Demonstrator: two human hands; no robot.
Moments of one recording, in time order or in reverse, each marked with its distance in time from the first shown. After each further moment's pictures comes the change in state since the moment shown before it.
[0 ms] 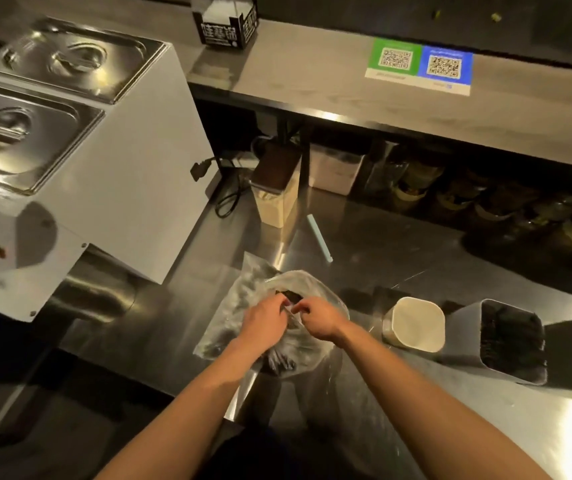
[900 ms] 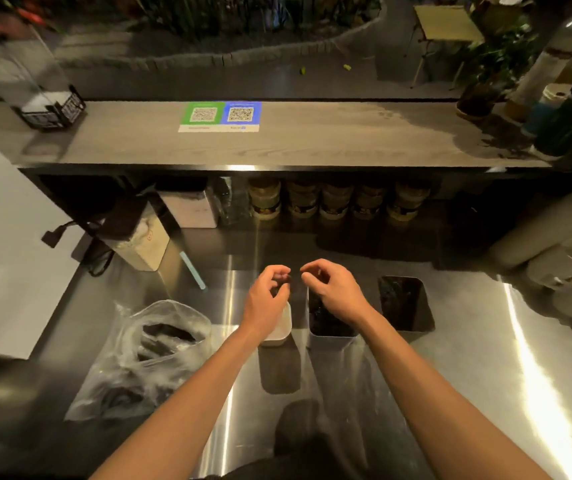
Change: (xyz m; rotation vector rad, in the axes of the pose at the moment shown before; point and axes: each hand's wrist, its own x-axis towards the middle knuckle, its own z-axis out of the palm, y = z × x) left_hand -0.028 0.287 0.086 -0.597 0.120 0.351; right_hand -0.217 0.179 -0.174 0.341 0.699 -0.089
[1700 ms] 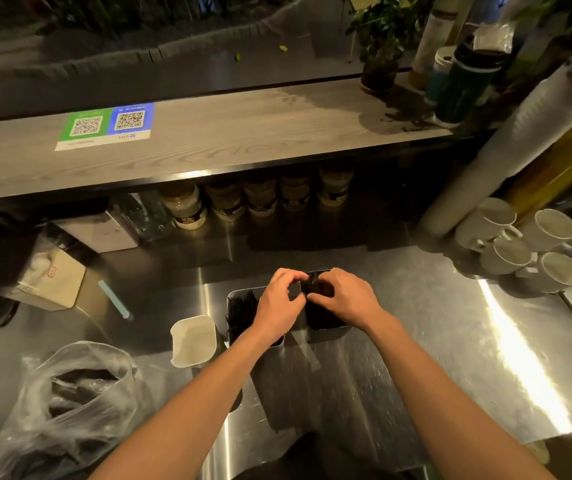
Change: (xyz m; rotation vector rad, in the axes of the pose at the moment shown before) left_hand 0.020 0.048 0.169 0.201 -0.312 0.104; right_hand -0.021 0.132 -0.123 -0.527 -0.009 0.129
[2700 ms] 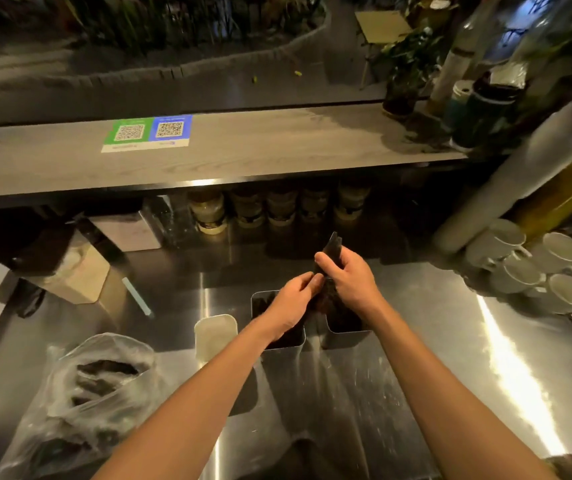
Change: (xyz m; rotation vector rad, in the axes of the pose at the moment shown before) left_hand -0.022 0.031 -0.048 -0.540 -0.225 -0.173; right_hand -0.011 -0.082 -0.035 0.722 0.244 0.017
